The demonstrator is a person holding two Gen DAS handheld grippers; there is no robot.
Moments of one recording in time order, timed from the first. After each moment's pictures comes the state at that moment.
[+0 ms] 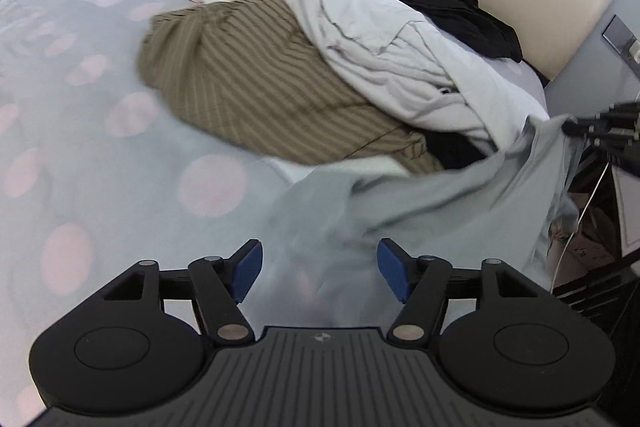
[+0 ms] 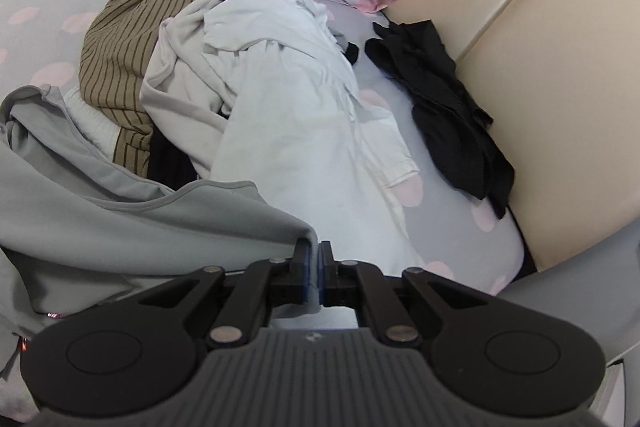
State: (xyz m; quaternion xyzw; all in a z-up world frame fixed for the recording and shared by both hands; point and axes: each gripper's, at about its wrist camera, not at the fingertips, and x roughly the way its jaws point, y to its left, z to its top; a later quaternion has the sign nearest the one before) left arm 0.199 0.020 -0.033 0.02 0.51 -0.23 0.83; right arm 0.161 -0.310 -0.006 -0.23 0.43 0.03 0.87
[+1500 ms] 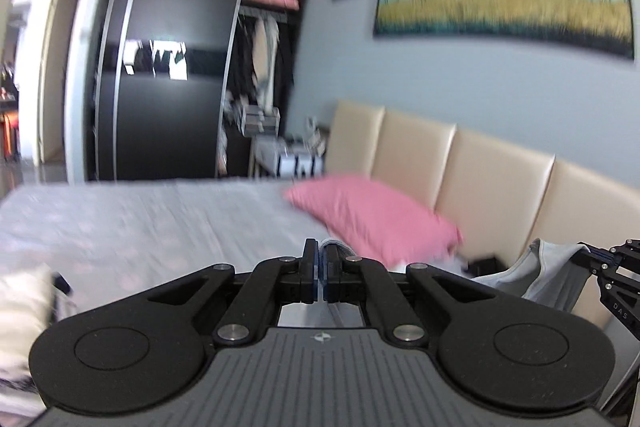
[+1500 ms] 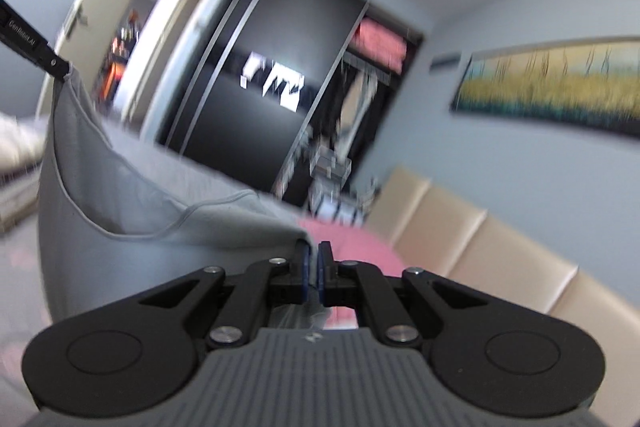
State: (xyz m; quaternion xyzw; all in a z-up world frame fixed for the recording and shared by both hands) left arm -0.064 0.209 0.300 -0.07 0.13 0.02 0.99; right arm -0.020 -0.113 0.259 -0.23 0.00 0.22 0.95
